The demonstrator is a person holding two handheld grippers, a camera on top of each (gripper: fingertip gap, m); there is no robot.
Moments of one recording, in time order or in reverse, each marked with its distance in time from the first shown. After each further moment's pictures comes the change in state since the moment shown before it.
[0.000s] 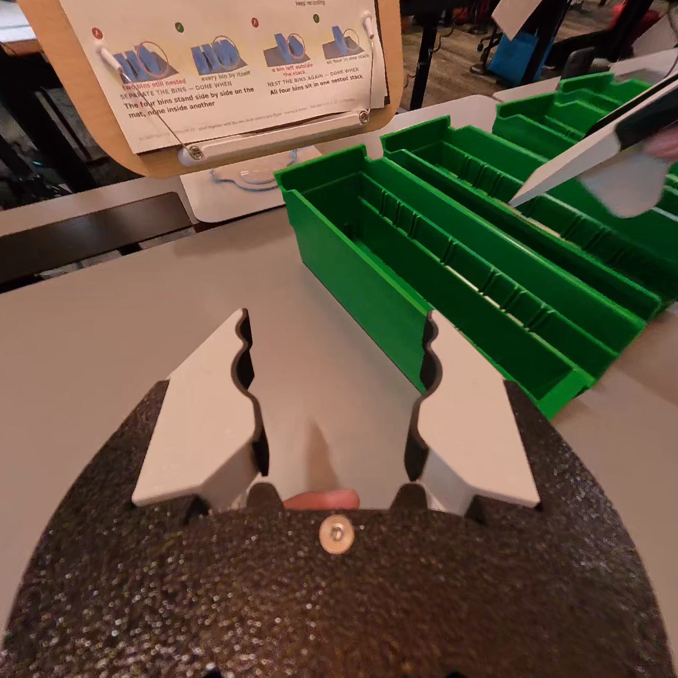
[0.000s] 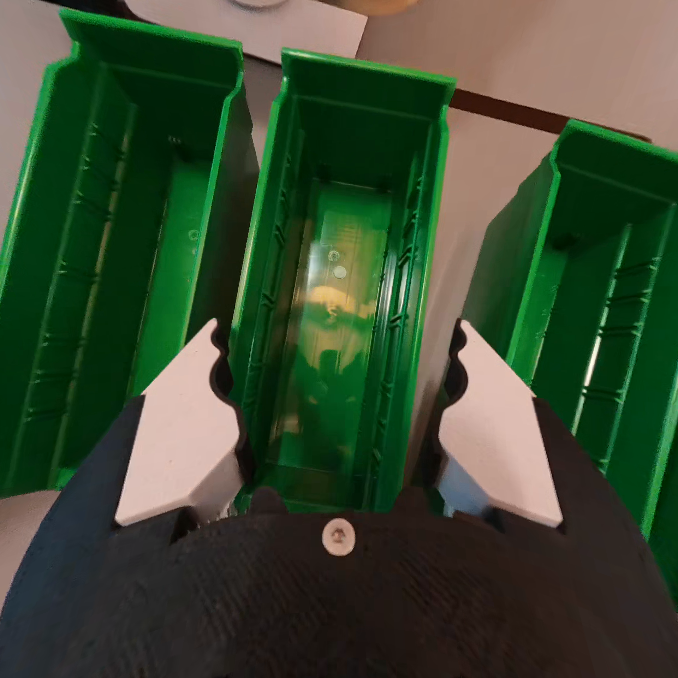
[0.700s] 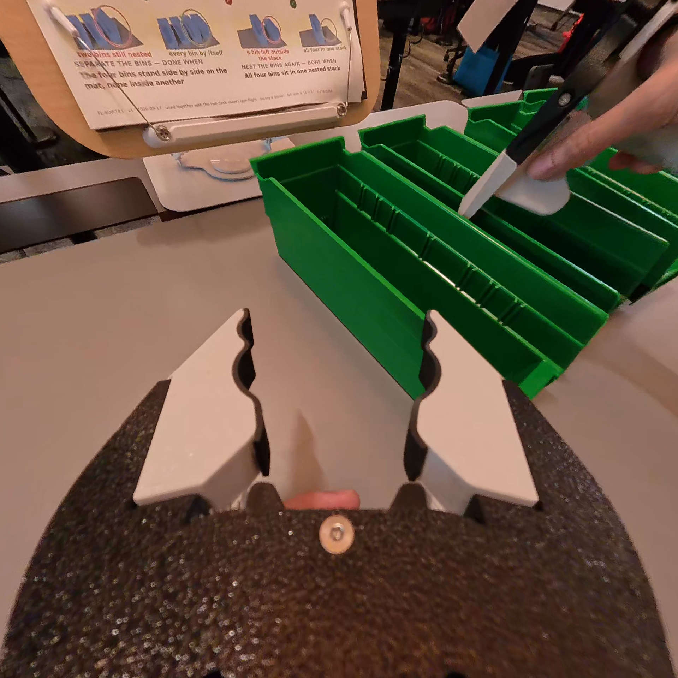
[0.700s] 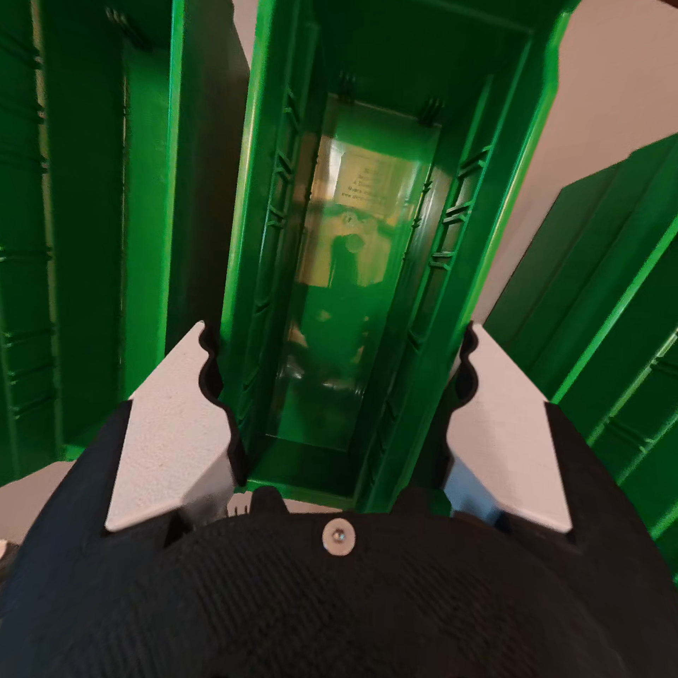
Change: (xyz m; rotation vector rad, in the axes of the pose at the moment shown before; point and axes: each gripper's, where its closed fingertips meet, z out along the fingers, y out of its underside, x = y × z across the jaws) left arm 0.009 0.007 0.000 -0.003 0.092 -0.060; right arm -0.006 0.011 0.038 -0.352 -0.070 -0.052
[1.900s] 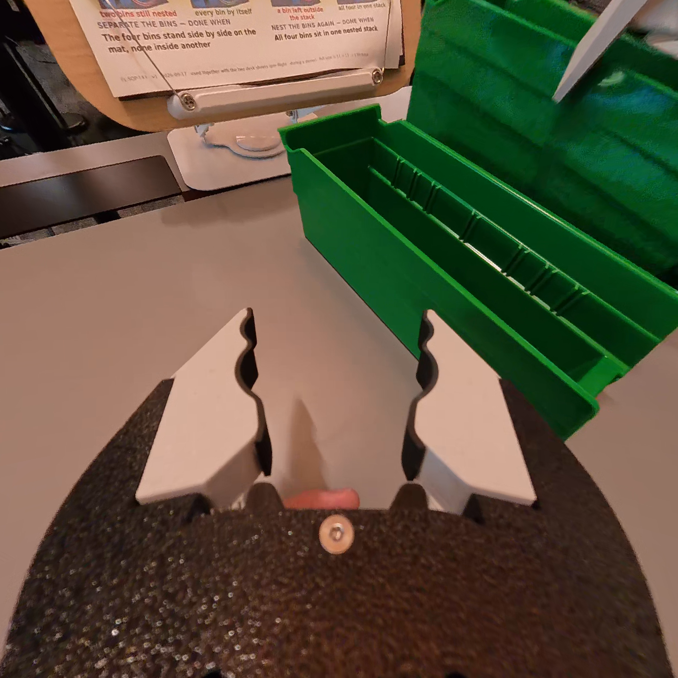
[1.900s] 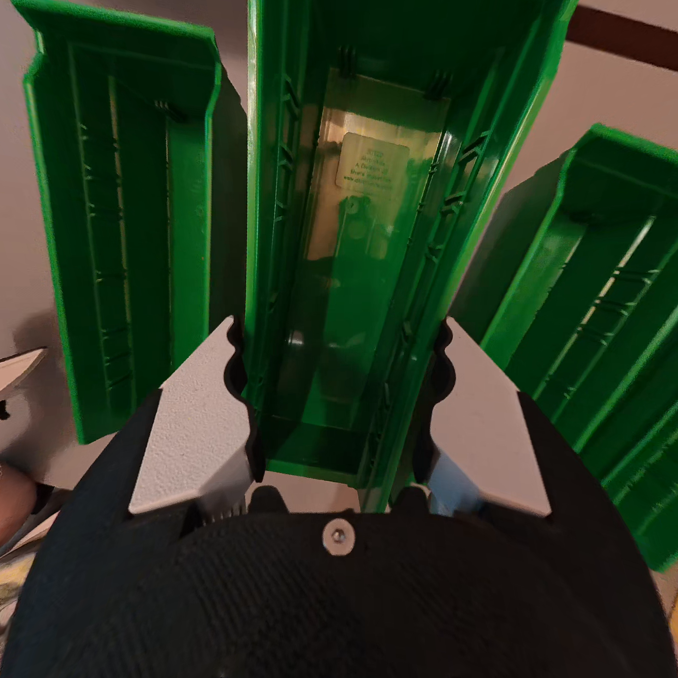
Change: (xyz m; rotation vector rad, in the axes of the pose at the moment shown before) left arm -0.022 0.016 0.010 -0.031 -0.066 0.011; right arm 0.014 -0.023 -0.058 -0.016 -0.033 0.080
